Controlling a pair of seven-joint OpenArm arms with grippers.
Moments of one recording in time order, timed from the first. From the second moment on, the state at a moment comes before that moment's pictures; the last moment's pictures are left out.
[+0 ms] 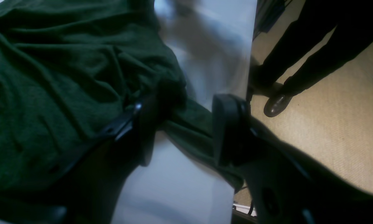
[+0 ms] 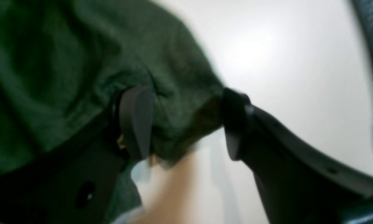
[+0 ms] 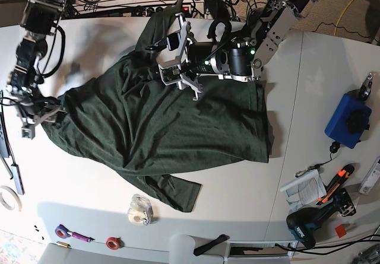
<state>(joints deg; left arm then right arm) -1.7 -9.1 35.6 107.1 -29.4 -39.0 50.7 7.7 28.8 19.3 69.4 12.8 16.6 -40.5</state>
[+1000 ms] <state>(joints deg) -1.6 -9.1 35.5 107.1 -29.4 -39.0 50.7 41.4 26.2 -3.0 43.5 -5.9 9.8 -21.5</state>
